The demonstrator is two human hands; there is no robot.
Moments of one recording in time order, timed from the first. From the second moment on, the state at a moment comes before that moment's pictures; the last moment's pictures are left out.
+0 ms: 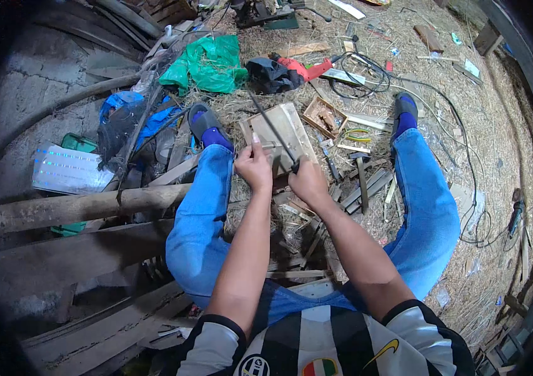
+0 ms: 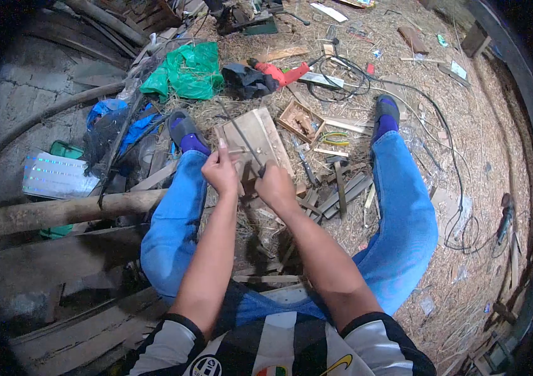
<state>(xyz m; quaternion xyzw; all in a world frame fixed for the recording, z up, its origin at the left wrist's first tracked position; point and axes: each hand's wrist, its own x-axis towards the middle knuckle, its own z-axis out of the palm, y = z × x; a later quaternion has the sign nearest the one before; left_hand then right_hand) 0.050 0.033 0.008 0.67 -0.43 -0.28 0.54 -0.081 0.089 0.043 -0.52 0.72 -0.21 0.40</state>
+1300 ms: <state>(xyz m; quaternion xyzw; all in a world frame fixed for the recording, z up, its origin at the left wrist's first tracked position) 0.042 0.028 0.009 0.66 -0.48 -0.23 0.54 -0.070 0.097 0.003 -0.53 0.74 -0.16 0.39</state>
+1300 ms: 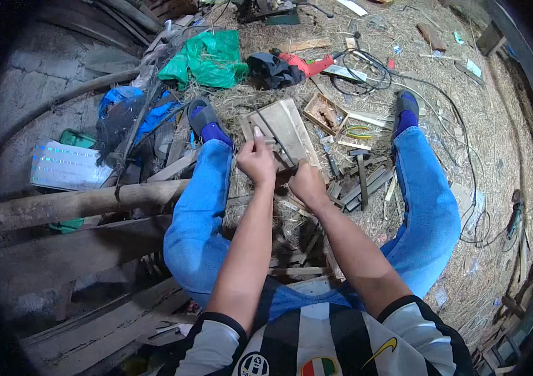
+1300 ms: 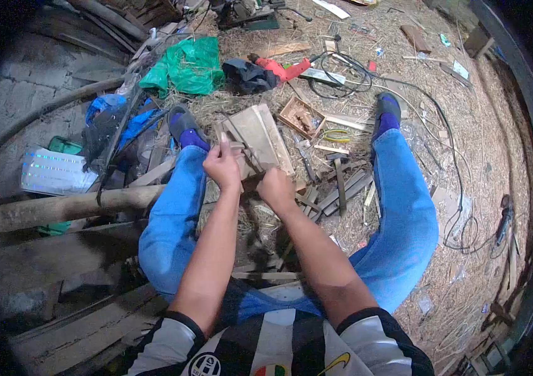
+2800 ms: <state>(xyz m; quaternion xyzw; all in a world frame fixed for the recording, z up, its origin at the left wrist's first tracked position) 0.049 0.028 0.011 0.69 -0.39 -0.29 0.54 -0.091 0.103 -0.003 -0.48 0.70 -0.29 0.45</state>
